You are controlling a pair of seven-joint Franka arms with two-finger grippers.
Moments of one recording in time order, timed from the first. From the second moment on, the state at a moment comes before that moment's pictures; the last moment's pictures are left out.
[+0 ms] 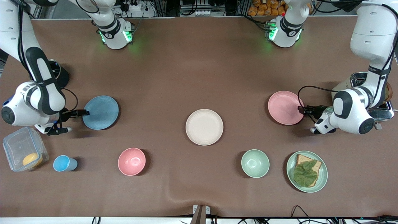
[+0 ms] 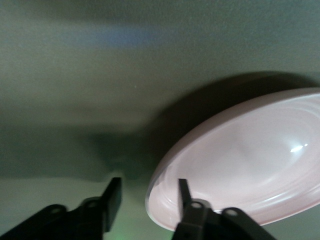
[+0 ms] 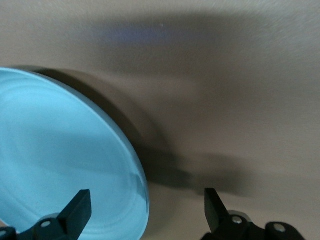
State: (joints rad) left arm 0.13 0.62 0.00 -1.84 -0.14 1.87 0.14; right arm -0.21 0.57 -0.08 -1.91 0.17 2.09 -0.51
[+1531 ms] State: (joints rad) left arm -0.09 0.65 -0.23 -1.43 -0.26 1.76 -0.09; right arm -0.17 0.58 -0.06 -1.70 0.18 1.77 -0.42
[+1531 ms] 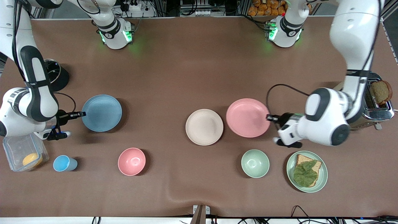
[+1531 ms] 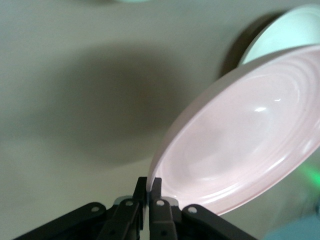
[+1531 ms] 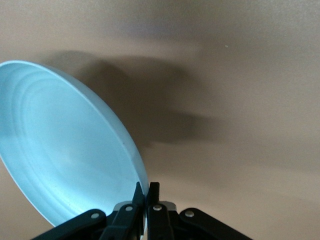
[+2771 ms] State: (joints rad) left arm -0.28 0.86 -0.23 -1.41 -0.43 2.10 -0.21; right arm -0.16 0.58 -0.06 -1.69 0.18 1.77 -0.41
